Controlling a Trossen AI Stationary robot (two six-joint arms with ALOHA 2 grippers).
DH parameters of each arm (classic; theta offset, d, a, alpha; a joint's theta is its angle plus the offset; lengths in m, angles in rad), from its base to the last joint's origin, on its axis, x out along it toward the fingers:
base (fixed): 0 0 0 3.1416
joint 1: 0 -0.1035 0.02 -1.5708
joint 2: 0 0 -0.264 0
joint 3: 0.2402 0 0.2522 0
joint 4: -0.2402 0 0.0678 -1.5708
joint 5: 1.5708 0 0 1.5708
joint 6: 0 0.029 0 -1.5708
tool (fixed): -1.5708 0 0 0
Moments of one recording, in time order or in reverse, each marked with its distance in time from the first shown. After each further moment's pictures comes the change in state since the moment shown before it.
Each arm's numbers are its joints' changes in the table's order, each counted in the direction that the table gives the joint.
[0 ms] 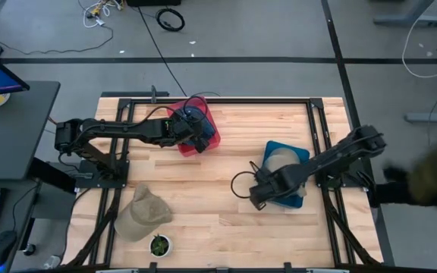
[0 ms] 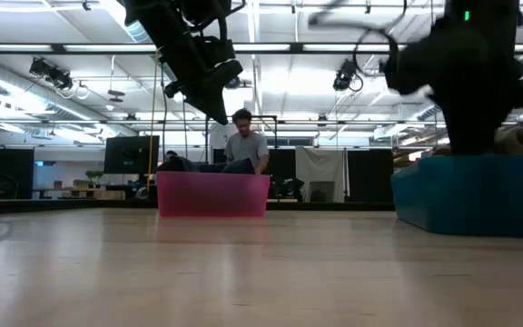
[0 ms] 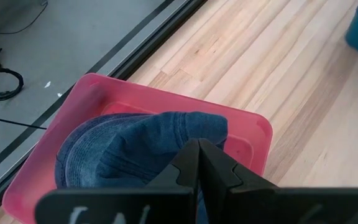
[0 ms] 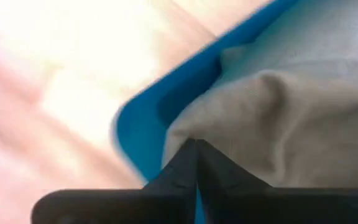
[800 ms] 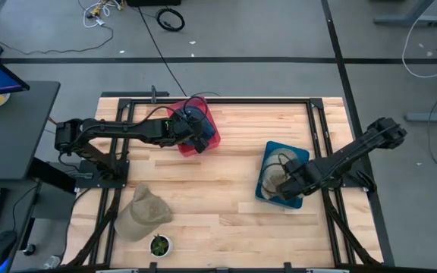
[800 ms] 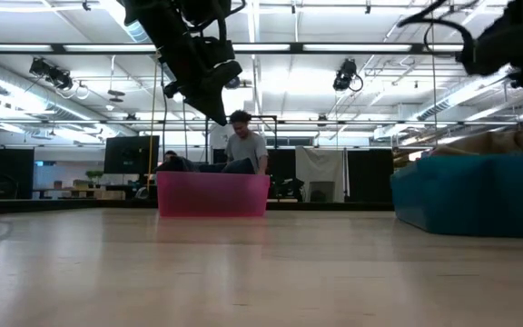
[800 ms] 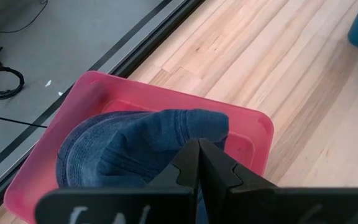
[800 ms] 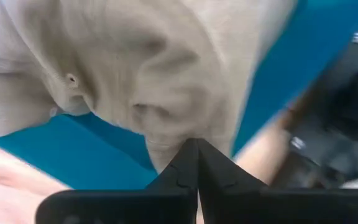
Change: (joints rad) left arm 0.000 0.000 0.000 -0.009 0.000 -0.001; right arm -0.090 0.279 -0.124 -0.341 0.044 0.343
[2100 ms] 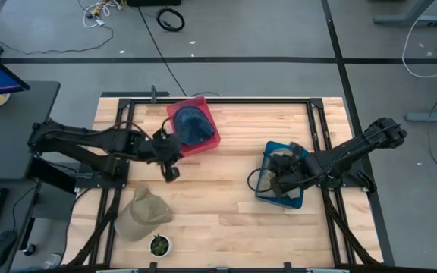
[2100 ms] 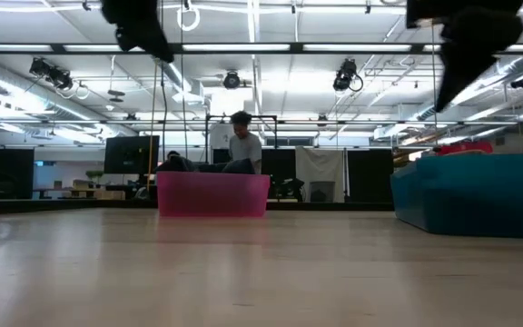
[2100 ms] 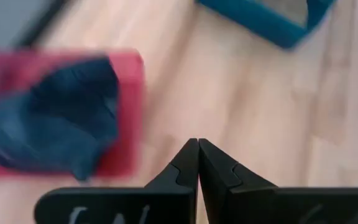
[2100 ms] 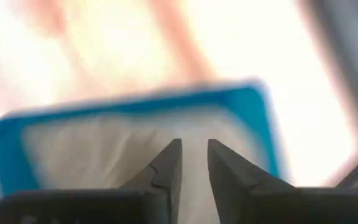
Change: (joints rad) left arm 0.296 0.330 0.000 -0.341 -0.204 -0.083; right arm 0.064 0.002 0.087 0.102 -0.470 -0.812
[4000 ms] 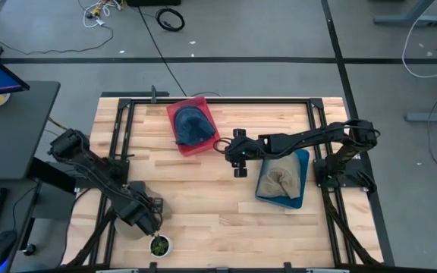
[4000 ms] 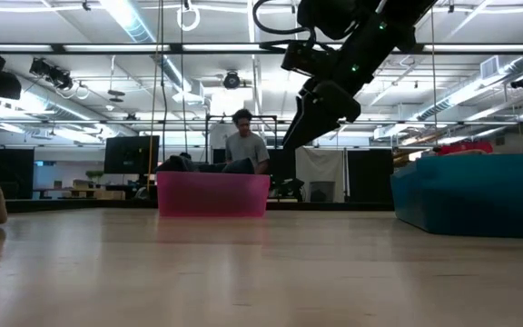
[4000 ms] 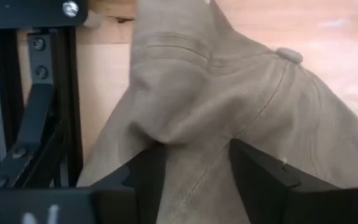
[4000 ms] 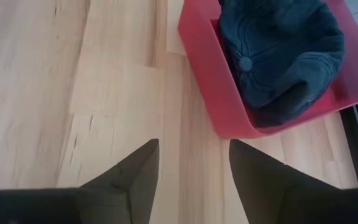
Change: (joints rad) left arm 0.649 -0.383 -0.147 -0.373 -0.272 -1.963; right arm 0.439 -0.313 -0.001 0.952 0.314 -1.057
